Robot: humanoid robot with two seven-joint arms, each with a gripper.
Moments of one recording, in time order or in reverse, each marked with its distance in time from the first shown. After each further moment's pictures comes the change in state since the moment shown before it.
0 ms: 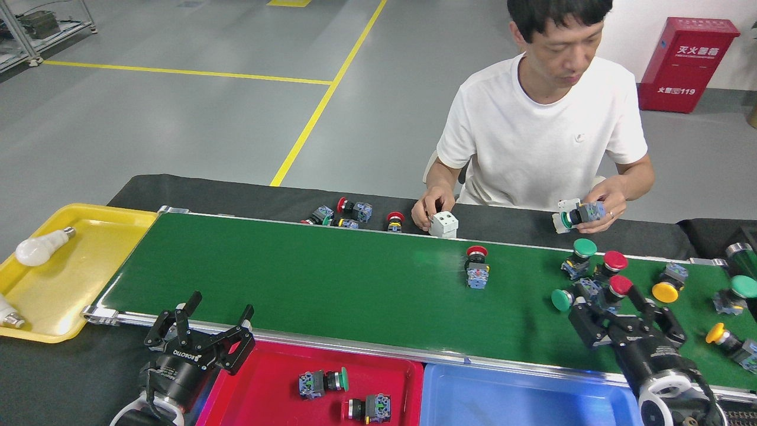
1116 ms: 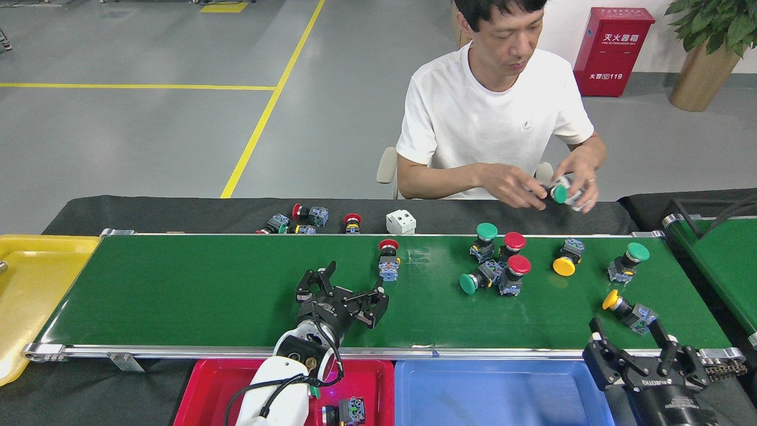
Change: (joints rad) left arm -0.417 -0.302 -0.334 0.424 -0.149 0.260 -0.281; right arm 0.024 -0.022 0.166 -0.124 0.008 0.056 -0.107
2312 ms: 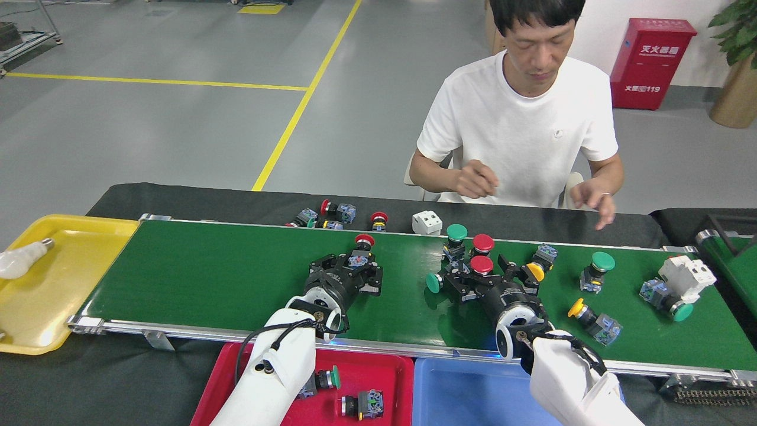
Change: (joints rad) left arm -0.167 0.003 -0.048 0.141 0.162 -0.104 0.014; right arm -0.612 0.325 0.299 0.746 -0.014 -0.082 0.160
